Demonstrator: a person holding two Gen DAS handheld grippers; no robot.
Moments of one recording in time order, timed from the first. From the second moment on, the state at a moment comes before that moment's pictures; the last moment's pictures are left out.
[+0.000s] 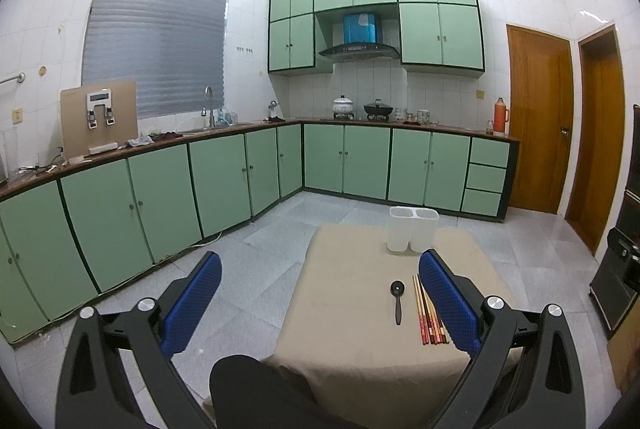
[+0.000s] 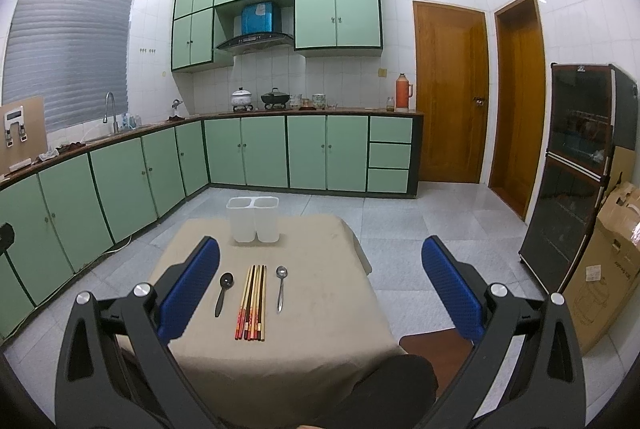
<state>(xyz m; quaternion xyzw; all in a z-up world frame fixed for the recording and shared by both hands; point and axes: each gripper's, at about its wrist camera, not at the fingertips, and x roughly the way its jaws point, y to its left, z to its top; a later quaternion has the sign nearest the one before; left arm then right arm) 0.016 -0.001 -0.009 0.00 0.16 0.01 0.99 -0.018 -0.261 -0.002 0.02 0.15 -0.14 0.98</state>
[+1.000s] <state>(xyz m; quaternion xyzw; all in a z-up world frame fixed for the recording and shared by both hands) 0.302 -0.120 -0.290 0.01 0.46 -0.16 0.87 0.256 -0.284 -0.271 0.08 0.43 0.03 0.90</state>
